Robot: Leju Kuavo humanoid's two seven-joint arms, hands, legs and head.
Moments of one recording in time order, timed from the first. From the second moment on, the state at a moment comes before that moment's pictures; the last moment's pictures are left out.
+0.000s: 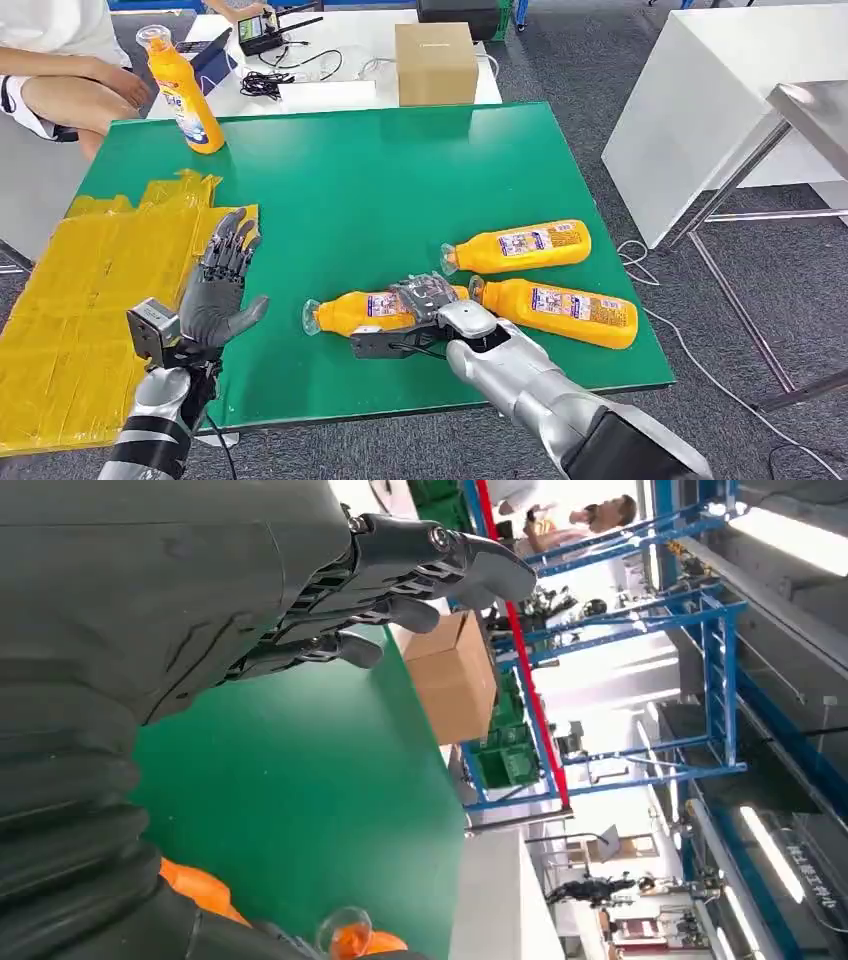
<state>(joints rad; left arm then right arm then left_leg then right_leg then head) -0.29 -0.08 -0.10 -1.14 -0.04 -0.20 -0.68 -0.66 0.08 0.87 -0.57 0.88 0.08 0.04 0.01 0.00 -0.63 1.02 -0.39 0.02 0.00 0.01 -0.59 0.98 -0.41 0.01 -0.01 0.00</state>
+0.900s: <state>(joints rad) -0.20 -0.07 -0.15 -1.31 -0.01 -0.17 -0.63 -0.35 0.10 0.48 -0.96 0.49 -0.42 -0.28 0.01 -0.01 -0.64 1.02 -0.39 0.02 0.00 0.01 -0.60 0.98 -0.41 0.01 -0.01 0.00</state>
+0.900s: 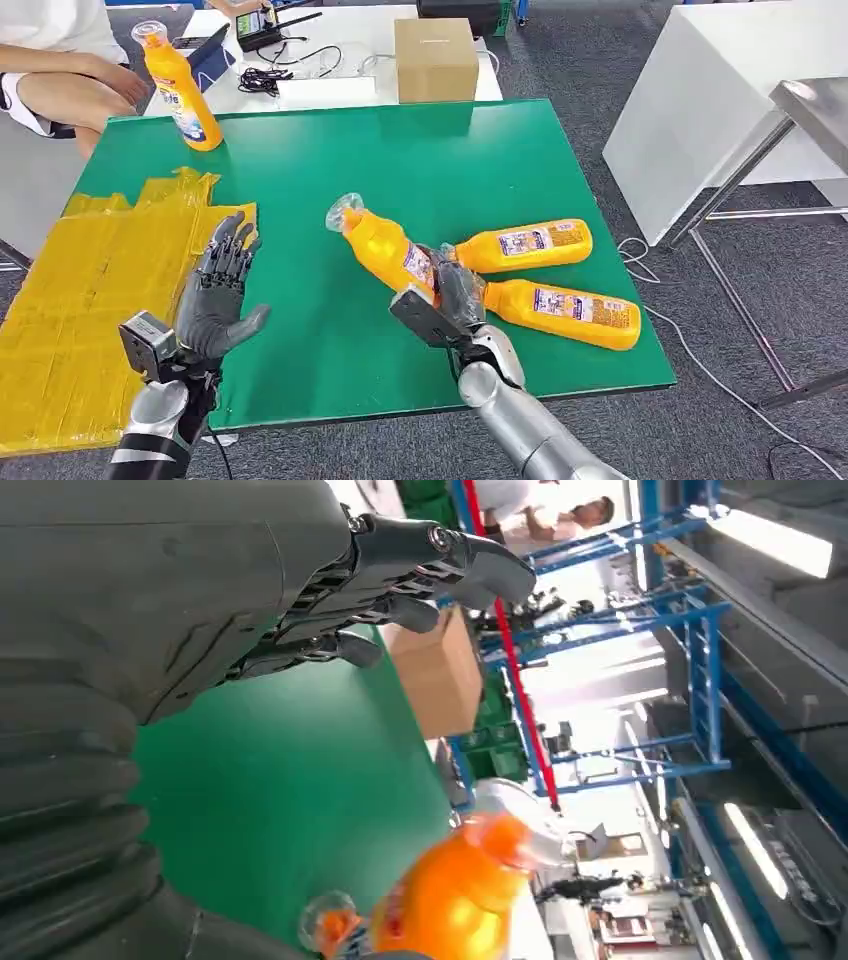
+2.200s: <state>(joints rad) -0.25 -0.06 -0.32 -1.39 0.07 -0.20 -0.53 -0.25 0.16 0.57 -1.21 0.42 -0.38 -0.50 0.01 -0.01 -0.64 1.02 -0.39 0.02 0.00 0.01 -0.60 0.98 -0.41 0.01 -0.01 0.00</state>
